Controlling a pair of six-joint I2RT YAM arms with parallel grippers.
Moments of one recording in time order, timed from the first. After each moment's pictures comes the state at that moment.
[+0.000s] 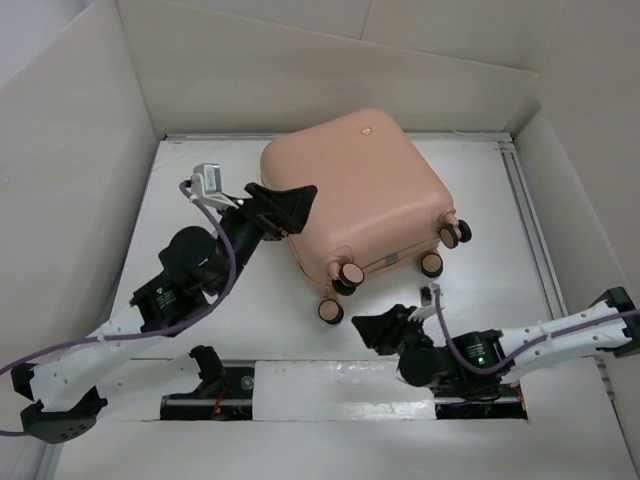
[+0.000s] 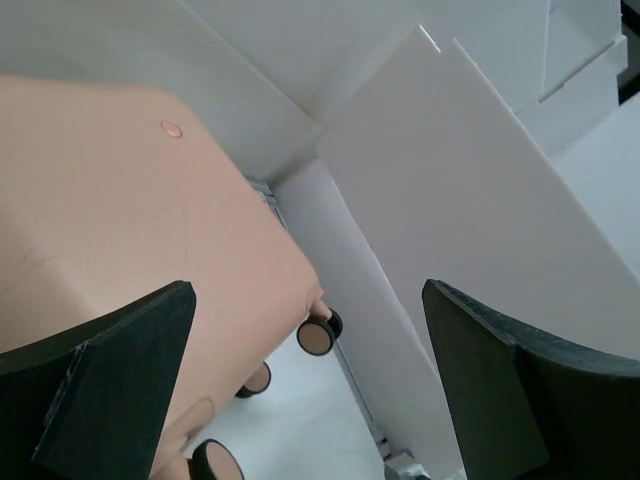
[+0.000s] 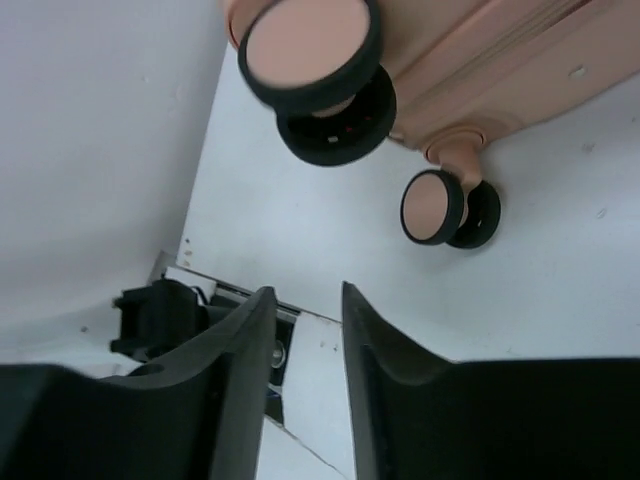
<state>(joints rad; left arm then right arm) -1.02 0.80 1.04 -0.09 -0.51 -0.71 1.76 0.90 0.58 -0.24 1.10 1.37</state>
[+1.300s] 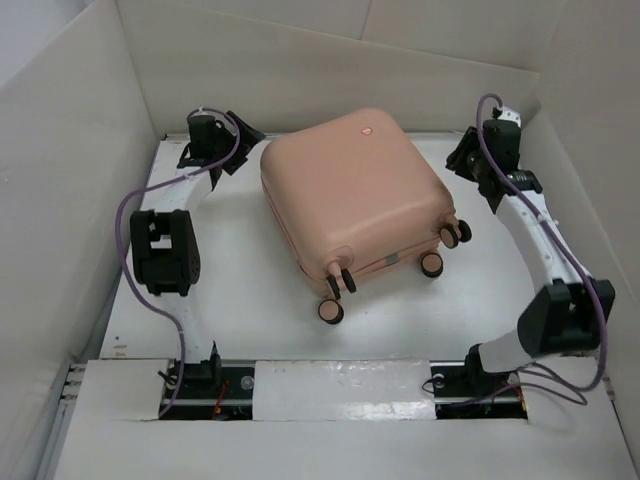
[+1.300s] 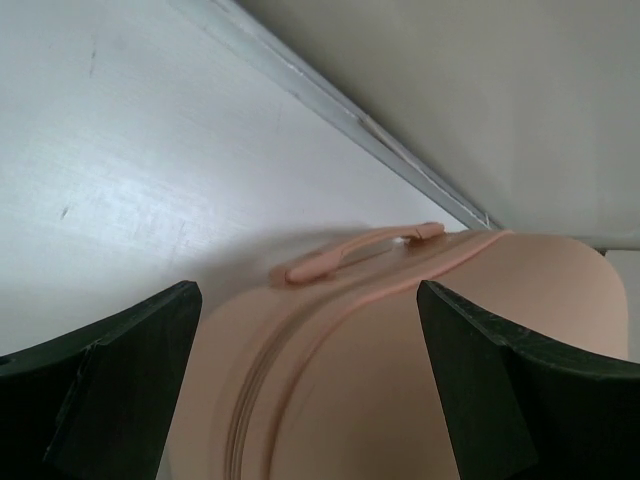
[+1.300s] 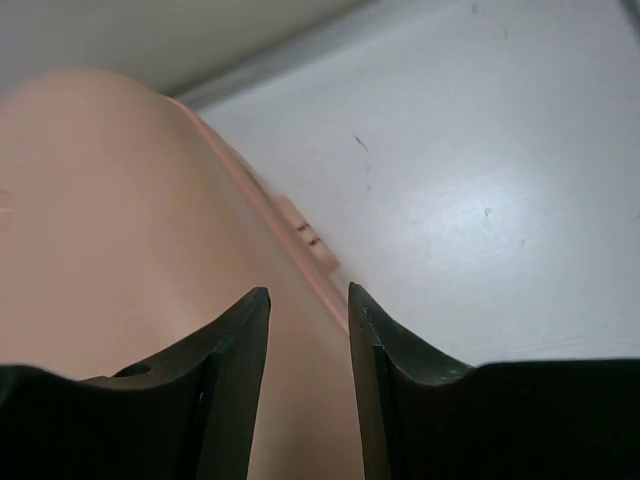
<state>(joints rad) -0.02 1.90 1.47 -0.03 0.25 -0.87 0.12 1.40 1.37 -0.36 0.18 0.45</state>
